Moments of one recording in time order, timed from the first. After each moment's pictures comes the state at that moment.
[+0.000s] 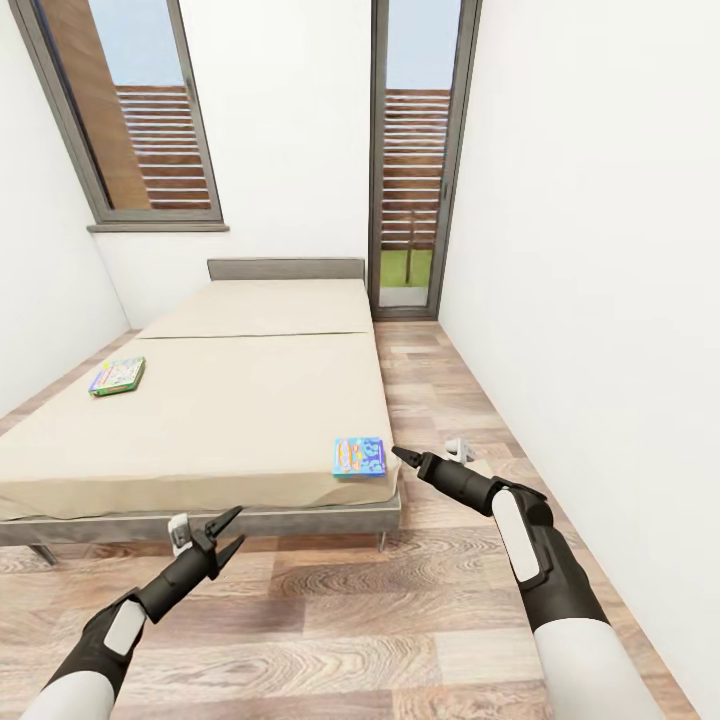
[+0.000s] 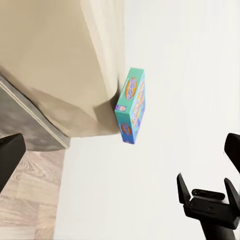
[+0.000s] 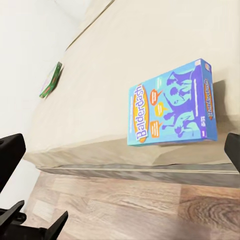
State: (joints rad) left arm -0.58 0.08 0.73 -0.50 0.30 0.67 -1.06; right arm -0.61 0.08 -0.12 -1.13 -0.44 0.71 0.46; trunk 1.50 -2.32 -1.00
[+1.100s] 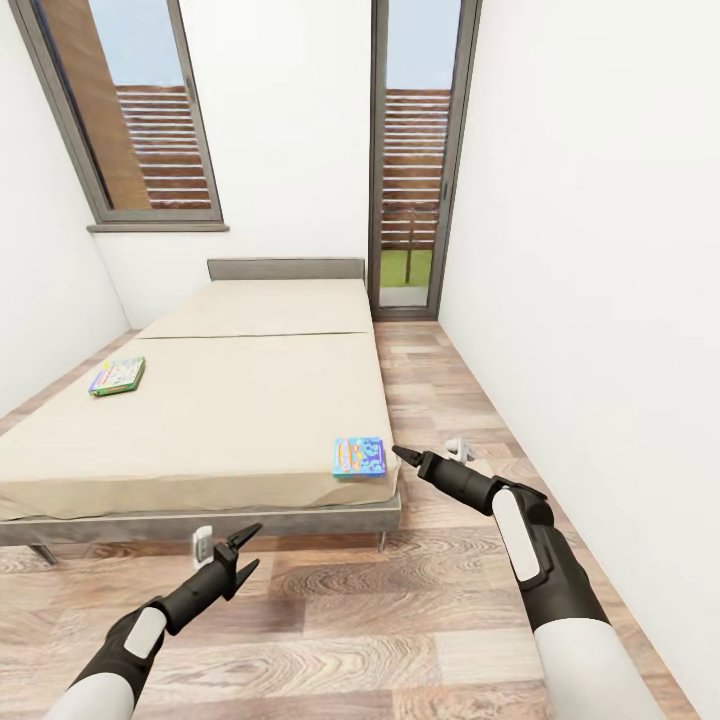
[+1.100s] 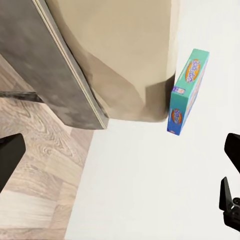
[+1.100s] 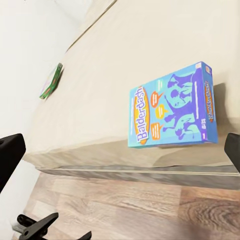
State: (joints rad) left arm -0.59 0.03 0.75 -0.45 0.30 0.68 -0.85; right arm -0.61 0.08 -0.12 -1.14 -0.44 0.71 0.46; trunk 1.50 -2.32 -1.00
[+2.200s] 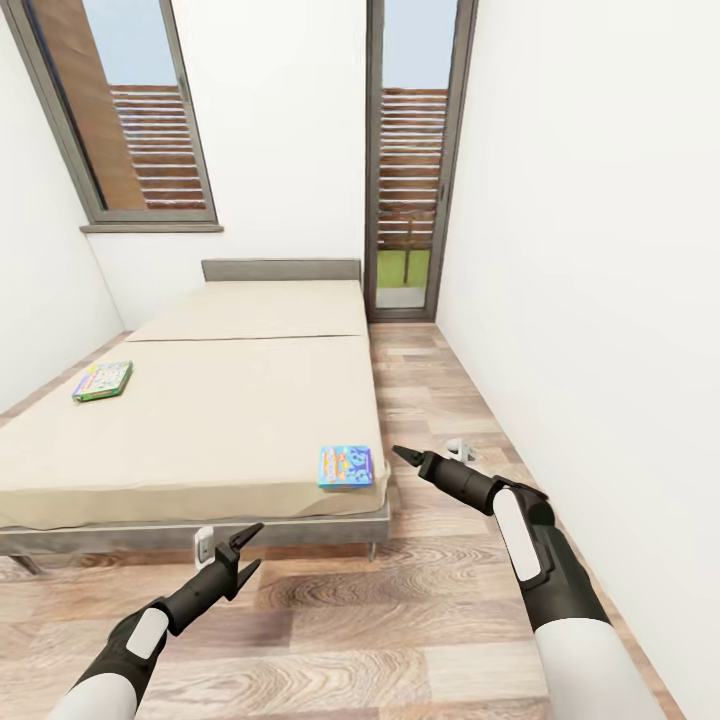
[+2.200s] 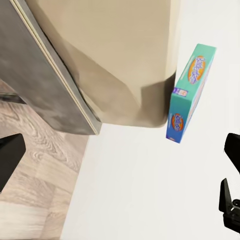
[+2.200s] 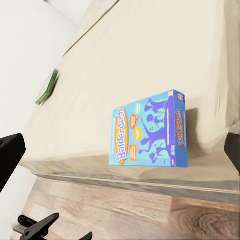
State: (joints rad) left arm -0.59 0.03 0.76 -0.45 0.30 0.67 -0.85; right arm -0.61 0.08 -0.12 -1.14 -0.44 0.71 0.46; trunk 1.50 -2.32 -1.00
